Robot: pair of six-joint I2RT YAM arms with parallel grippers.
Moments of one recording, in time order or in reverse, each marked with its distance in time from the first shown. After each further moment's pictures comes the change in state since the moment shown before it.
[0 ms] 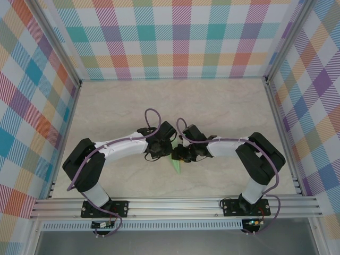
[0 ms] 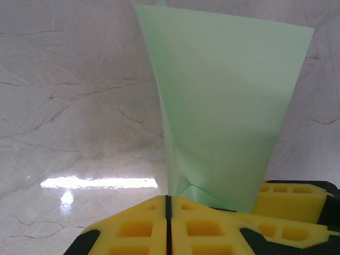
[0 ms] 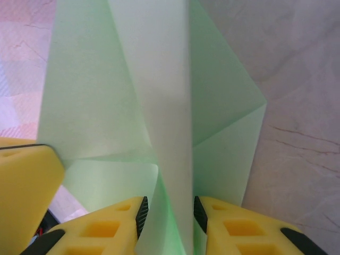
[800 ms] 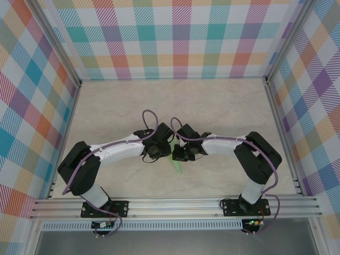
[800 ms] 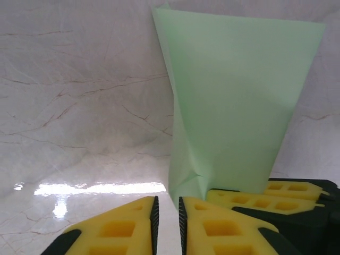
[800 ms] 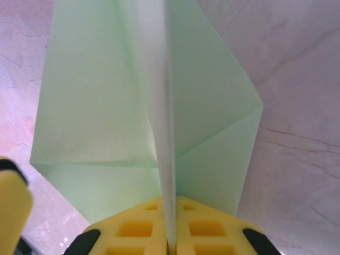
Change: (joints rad) left arm 0.000 -0.076 -0.067 0.051 -0.006 0.008; right arm 0.055 0.020 0.122 -0.201 0.150 -0.040
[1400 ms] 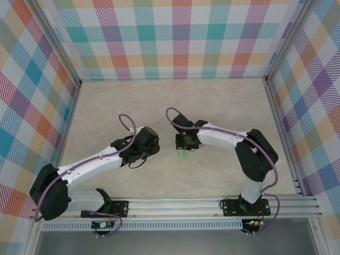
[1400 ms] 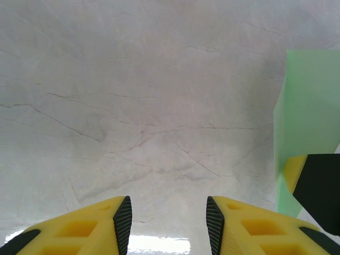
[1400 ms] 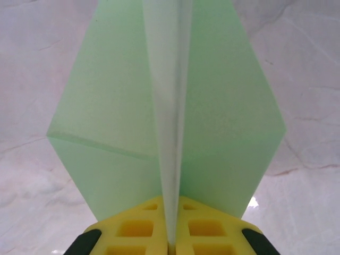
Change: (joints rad) left arm 0.020 -0.326 -0.179 0.016 -0.208 -0.070; right arm -0.005 0.064 0.264 -0.338 0.391 -0.023
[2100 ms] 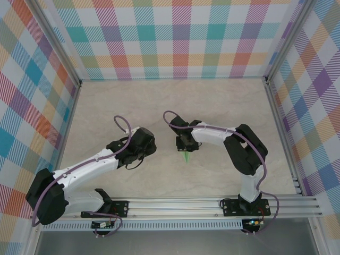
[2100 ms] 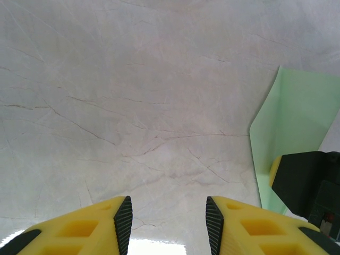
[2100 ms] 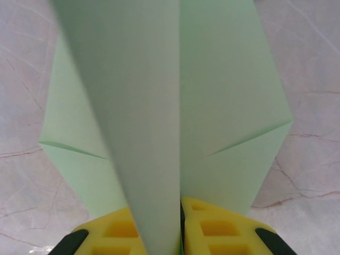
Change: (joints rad) left arm 0.031 -0.049 -0.043 0.011 0.002 -0.003; right arm -0.011 0.120 0.035 -0.032 0.031 0.008
